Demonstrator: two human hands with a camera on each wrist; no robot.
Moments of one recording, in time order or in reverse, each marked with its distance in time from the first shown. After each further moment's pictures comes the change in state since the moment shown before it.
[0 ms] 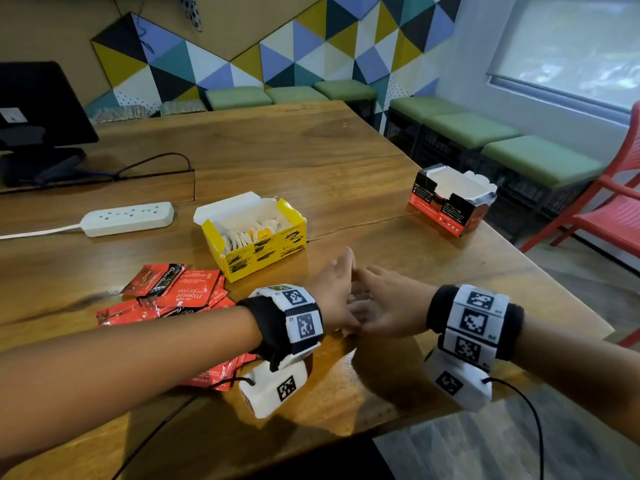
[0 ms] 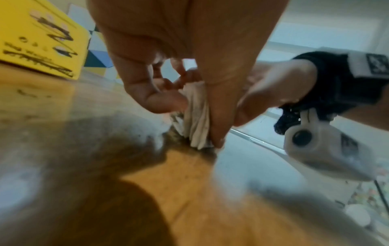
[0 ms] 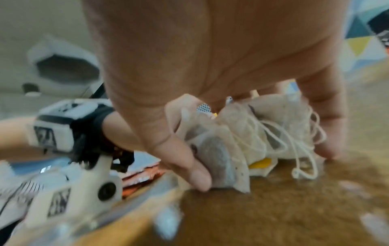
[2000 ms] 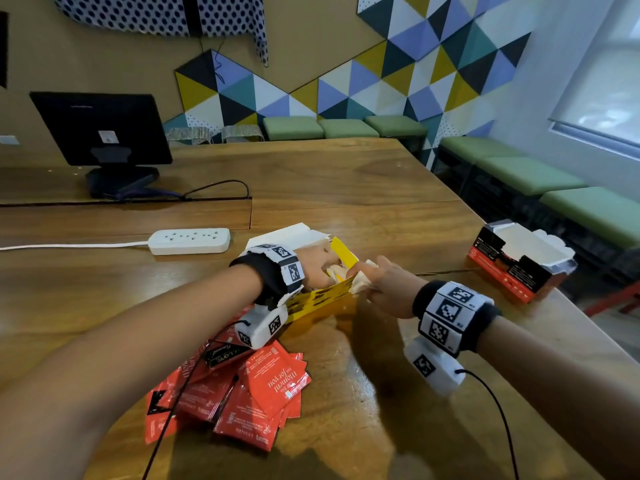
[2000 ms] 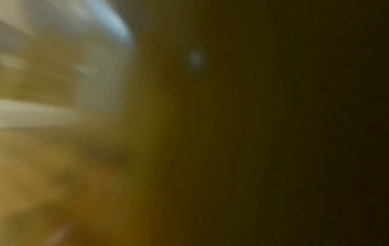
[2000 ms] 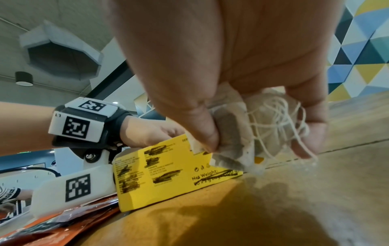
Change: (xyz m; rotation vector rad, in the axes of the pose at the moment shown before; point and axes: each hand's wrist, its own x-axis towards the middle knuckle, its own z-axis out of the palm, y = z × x) left_hand 0.058 -0.097 -0.111 0.309 -0.108 -0.136; right_hand 0.111 -0.025 -0.042 -0.119 0.140 -0.019
